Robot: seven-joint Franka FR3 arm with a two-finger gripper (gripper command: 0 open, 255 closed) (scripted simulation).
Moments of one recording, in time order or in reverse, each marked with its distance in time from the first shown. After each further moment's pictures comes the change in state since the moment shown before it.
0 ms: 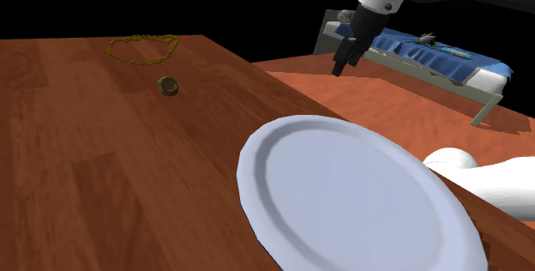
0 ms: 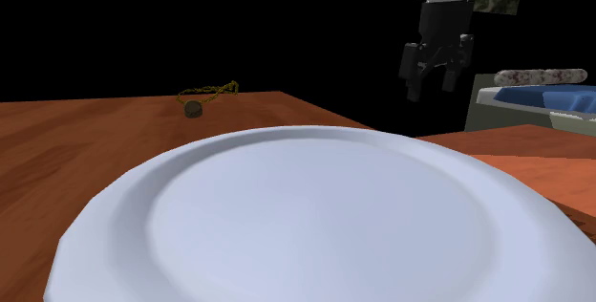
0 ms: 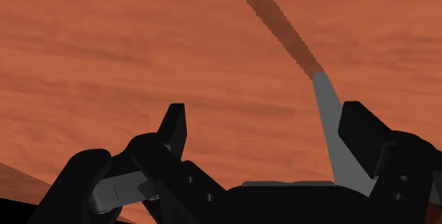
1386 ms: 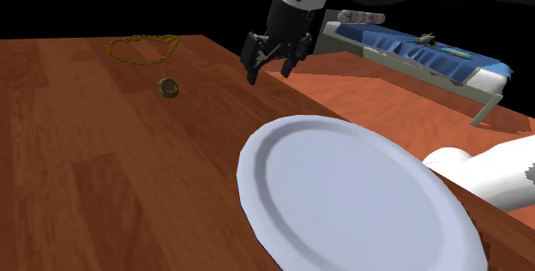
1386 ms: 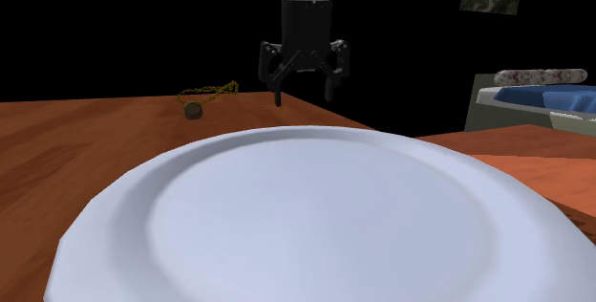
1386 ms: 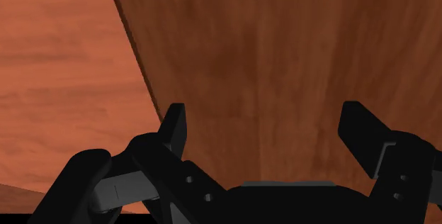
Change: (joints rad) arm 0.016 0.258 0.431 0.201 0.196 0.147 0.571
